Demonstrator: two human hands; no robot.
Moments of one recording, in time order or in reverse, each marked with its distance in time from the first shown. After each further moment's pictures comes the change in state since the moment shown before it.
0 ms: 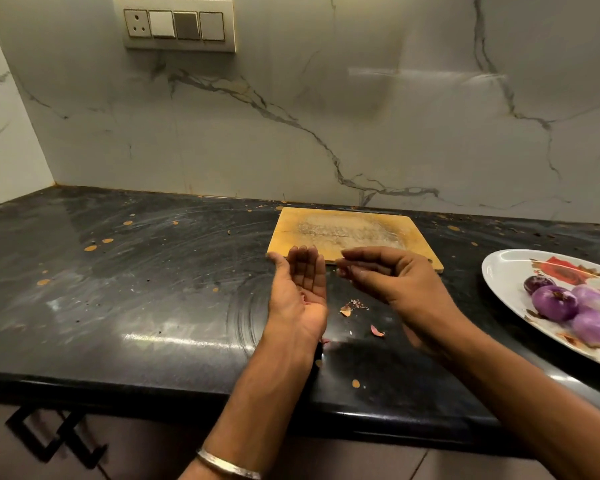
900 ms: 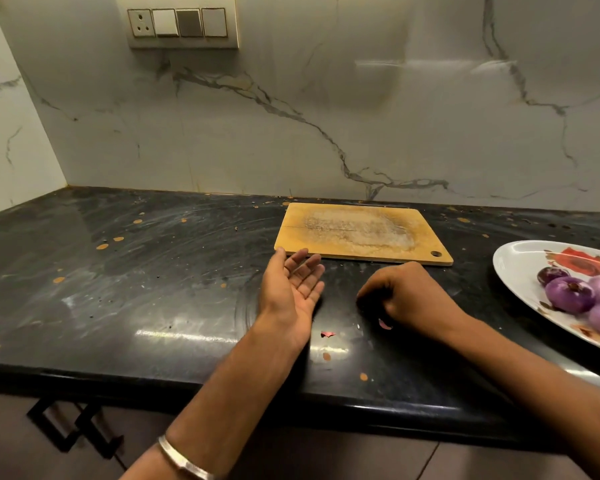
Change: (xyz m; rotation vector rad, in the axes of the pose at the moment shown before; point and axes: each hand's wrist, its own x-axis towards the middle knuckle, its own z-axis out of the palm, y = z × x) left_hand -0.010 0.019 -0.011 0.573 0.038 0.020; right_hand 0.019 0.030 -0.031 -1.068 -0.233 -0.200
